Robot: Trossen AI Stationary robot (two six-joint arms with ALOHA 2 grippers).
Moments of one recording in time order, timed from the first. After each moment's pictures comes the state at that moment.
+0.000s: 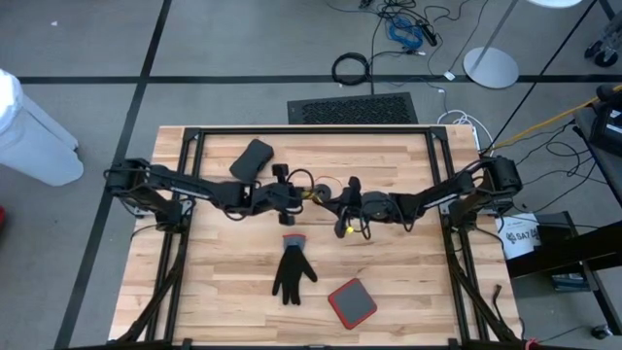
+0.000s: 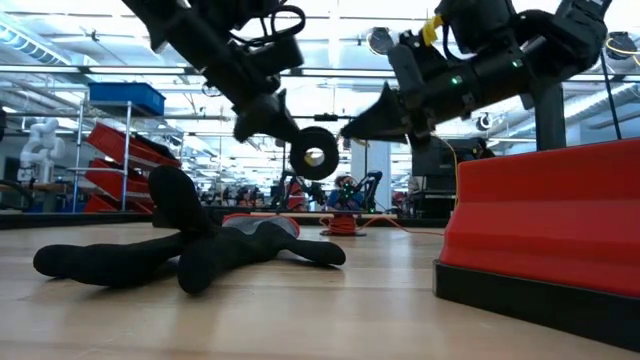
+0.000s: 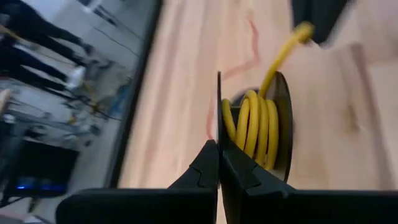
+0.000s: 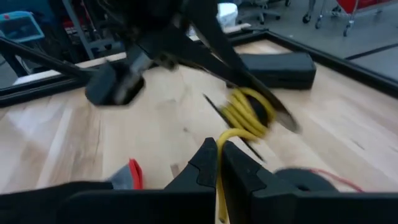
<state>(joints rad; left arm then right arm) 0.00 1.56 0.88 0.05 -0.51 0.40 0.07 1.60 0.61 0.73 0.32 0.26</state>
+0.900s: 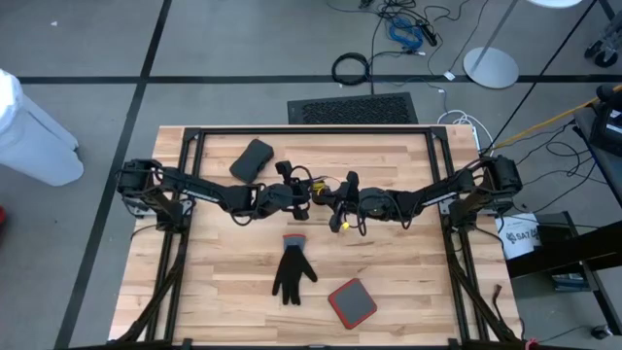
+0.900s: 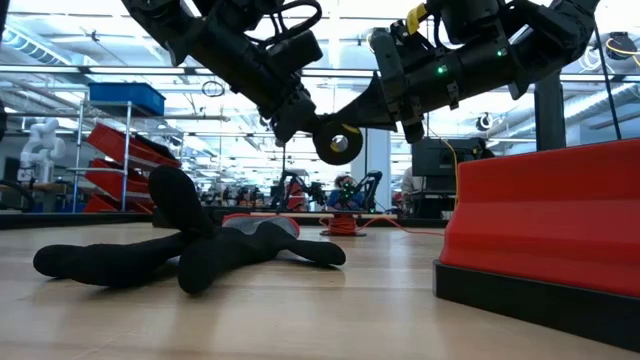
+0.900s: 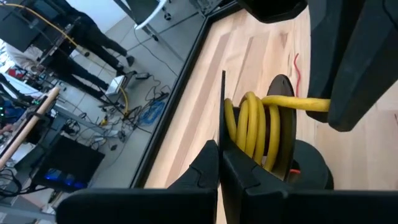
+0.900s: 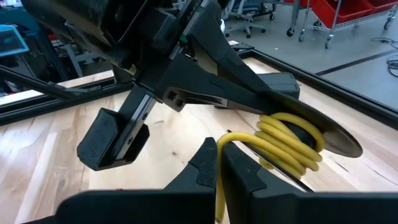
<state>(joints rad) -0.01 1.64 0.89 0.30 -0.63 0.40 0.05 1.60 0.66 0.72 0.37 0.25</state>
